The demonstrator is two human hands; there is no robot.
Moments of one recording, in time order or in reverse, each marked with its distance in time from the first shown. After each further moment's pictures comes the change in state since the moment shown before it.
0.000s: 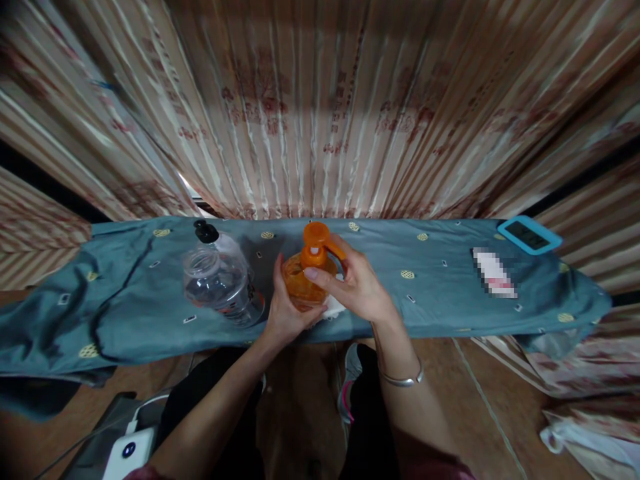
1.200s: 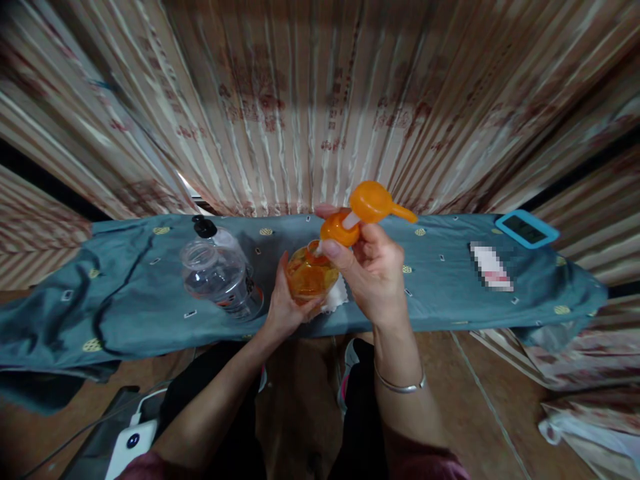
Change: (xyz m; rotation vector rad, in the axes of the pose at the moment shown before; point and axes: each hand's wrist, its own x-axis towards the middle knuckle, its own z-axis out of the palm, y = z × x) left_hand -0.002 -0.014 0.004 0.194 -0.021 0.104; right_hand -0.001 -0.029 0.003 0.042 0.357 -0.323
